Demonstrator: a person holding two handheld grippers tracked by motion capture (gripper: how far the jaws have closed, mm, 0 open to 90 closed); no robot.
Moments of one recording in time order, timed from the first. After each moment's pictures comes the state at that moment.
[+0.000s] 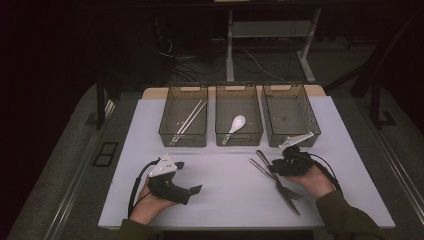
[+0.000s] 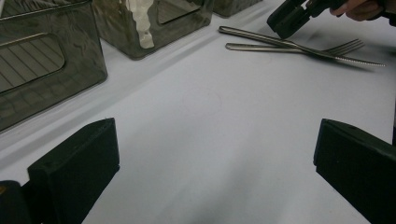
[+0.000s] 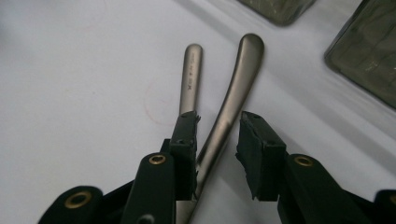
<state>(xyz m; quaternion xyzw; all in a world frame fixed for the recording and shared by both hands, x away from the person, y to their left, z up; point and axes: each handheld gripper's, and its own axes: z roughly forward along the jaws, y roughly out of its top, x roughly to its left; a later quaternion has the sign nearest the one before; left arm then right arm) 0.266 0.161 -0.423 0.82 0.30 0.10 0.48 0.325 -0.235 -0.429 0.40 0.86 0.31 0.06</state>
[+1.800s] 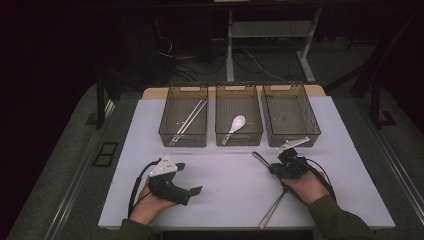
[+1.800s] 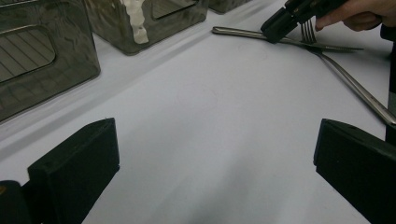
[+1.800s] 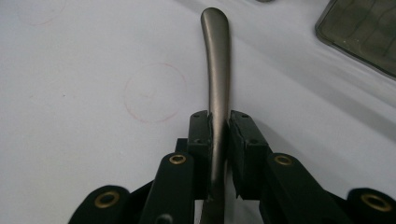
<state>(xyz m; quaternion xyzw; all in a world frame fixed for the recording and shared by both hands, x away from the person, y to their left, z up) 0.267 0.162 -0.425 0.82 0.30 0.09 0.48 0.318 -0.225 -0.438 0.45 0.84 0.28 0.09</state>
